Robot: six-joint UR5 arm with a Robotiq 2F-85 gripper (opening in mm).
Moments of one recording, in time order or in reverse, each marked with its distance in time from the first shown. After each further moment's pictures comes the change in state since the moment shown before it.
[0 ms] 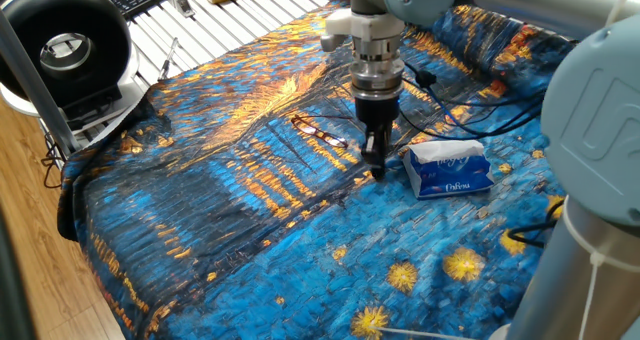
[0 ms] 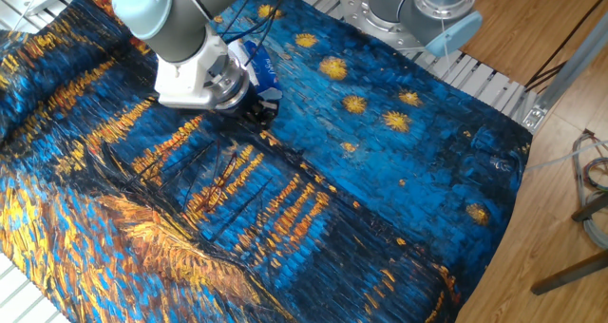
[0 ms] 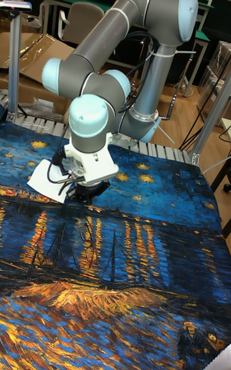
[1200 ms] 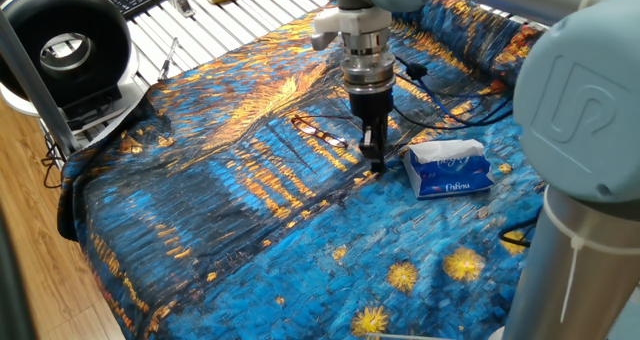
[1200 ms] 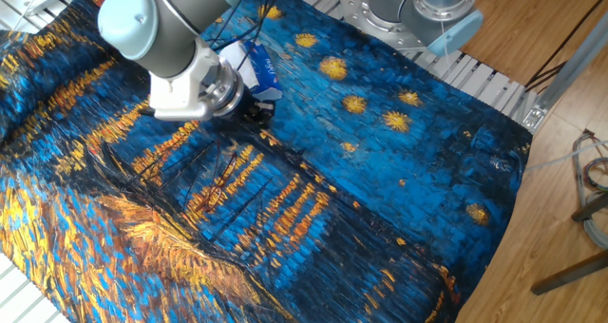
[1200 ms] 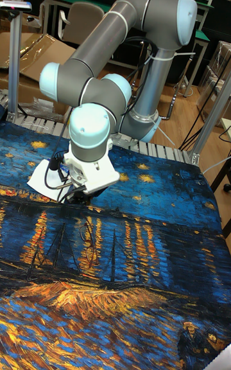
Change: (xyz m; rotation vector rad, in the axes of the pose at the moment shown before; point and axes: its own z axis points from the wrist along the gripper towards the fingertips) arm -0.007 -0.011 -0.010 0.007 0.070 -0.051
